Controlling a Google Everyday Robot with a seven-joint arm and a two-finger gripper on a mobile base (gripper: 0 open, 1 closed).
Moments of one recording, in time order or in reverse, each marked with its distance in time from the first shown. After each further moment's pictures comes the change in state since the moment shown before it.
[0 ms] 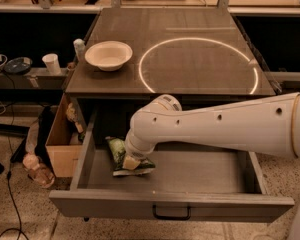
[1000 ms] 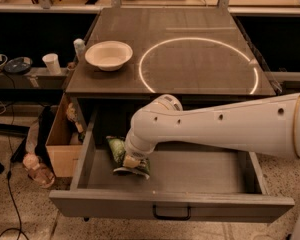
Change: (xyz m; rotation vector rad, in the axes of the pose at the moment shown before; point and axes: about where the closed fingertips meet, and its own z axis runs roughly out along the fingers) arm 0.000 0.000 -0.002 -0.001 -0.006 -0.001
